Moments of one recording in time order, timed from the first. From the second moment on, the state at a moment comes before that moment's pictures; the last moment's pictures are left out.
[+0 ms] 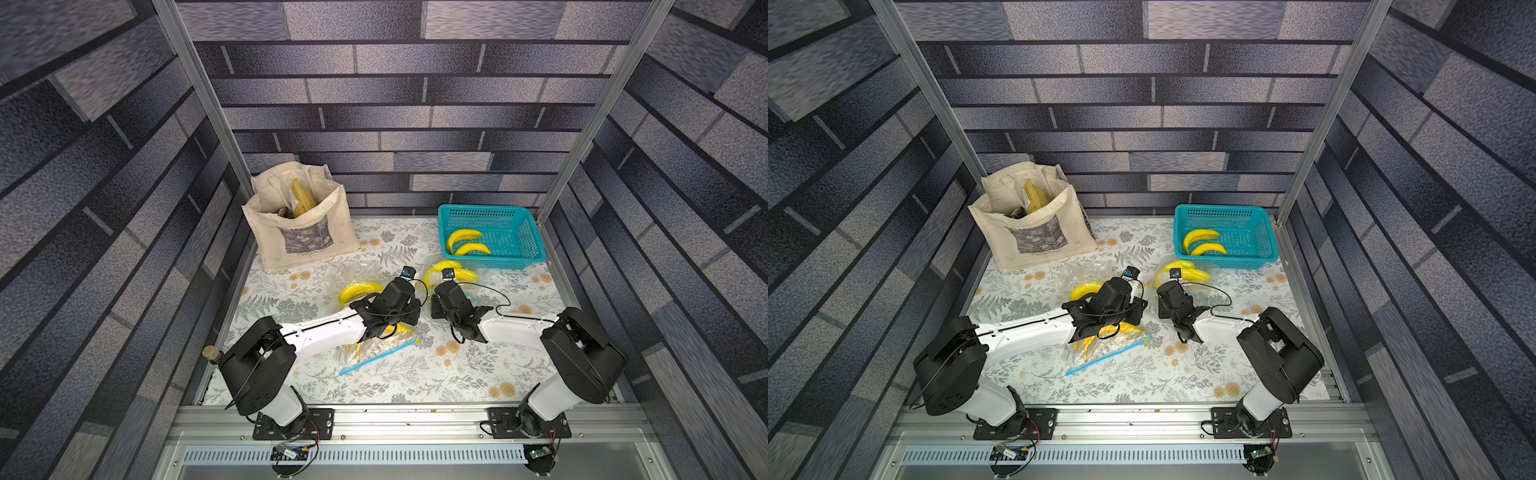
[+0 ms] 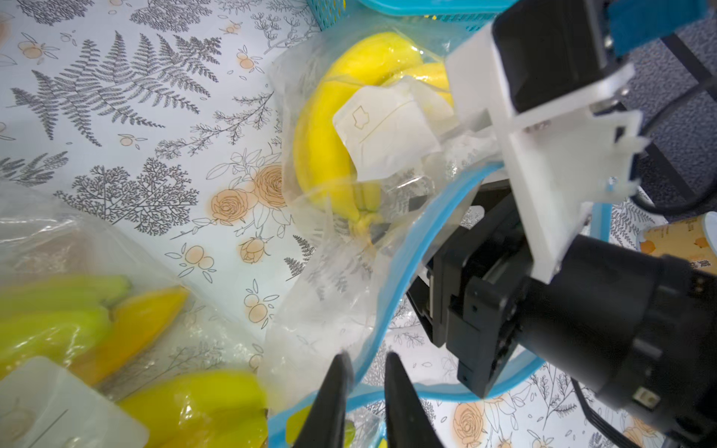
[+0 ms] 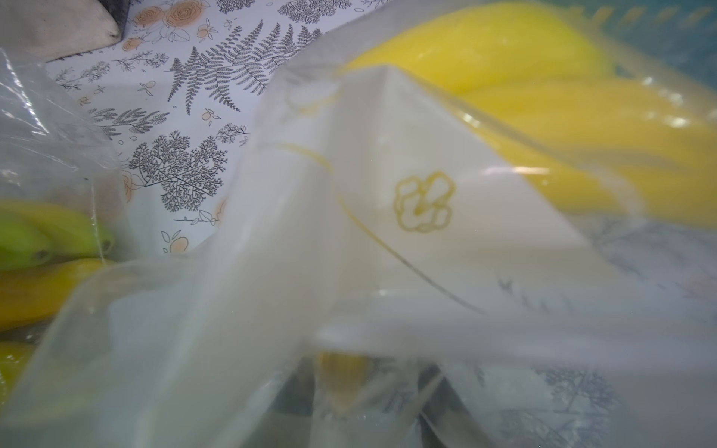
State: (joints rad) left arm -0.87 1.57 0.91 -0.04 -0.03 -0.42; right arm 0.71 1.60 0.70 0.11 0.34 0.47
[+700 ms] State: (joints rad) left arm -0.87 1.59 0.91 -0.02 0.02 -0.42; right arm 0.71 1.79 0.86 0.00 0.34 0.50
